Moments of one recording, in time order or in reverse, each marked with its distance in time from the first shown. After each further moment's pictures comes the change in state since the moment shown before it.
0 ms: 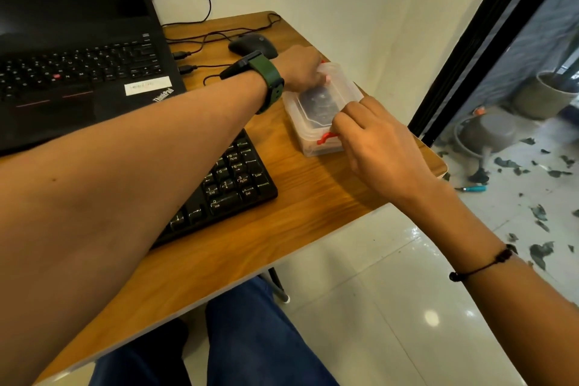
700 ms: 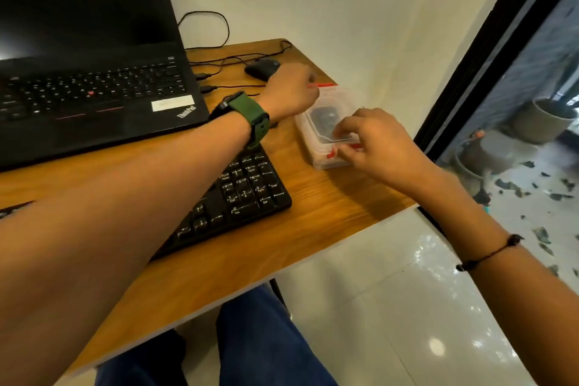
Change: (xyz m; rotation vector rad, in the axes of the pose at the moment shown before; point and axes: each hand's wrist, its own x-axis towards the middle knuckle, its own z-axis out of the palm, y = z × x) left_hand -0.055 -0.006 -0.018 -0.237 0.242 -0.081; right_hand 0.030 0.000 -0.016 0.206 -0.288 0.279
